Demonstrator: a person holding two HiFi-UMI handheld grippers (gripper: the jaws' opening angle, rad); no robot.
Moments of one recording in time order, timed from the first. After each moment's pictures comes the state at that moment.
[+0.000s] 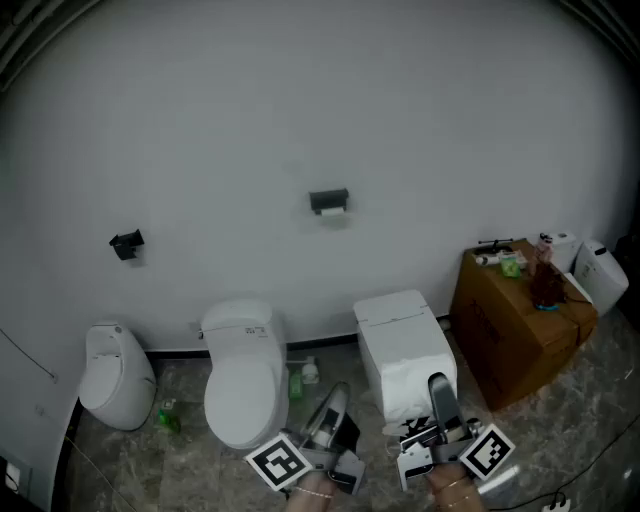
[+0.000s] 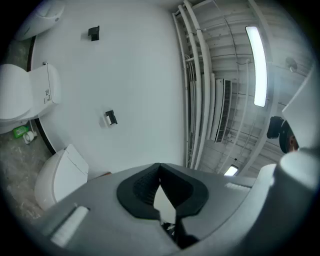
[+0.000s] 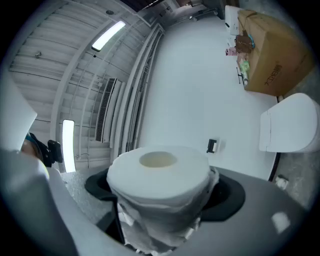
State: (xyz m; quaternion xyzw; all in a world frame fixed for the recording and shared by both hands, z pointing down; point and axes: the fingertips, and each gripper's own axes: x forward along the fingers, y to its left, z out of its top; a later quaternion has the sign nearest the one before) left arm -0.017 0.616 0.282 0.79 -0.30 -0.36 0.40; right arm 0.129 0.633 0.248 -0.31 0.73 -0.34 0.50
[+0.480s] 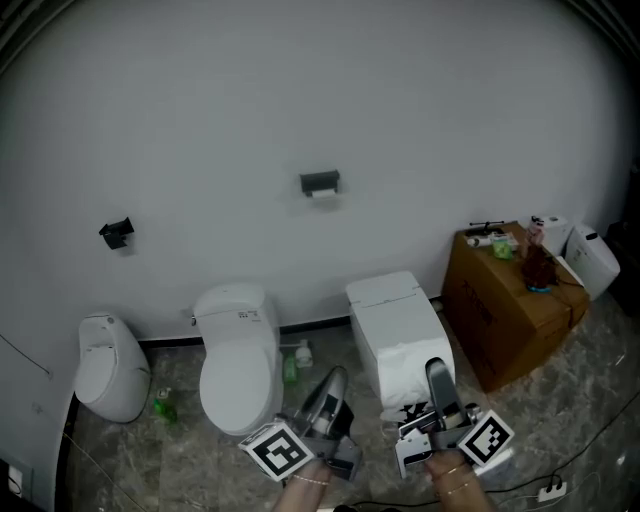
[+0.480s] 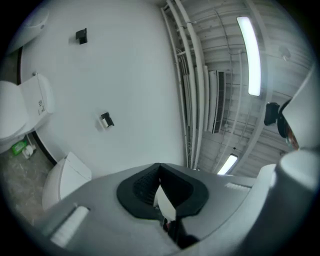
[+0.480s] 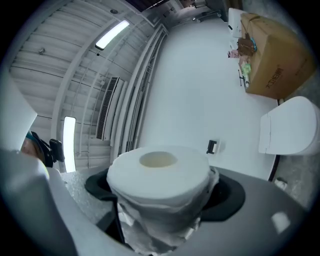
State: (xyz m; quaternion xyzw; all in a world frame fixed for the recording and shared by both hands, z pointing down) left arm -0.027 0.621 0.279 0.84 -0.32 -0.30 0.32; right arm 0.121 0.641 0.250 -0.32 0.74 -0.33 0.49
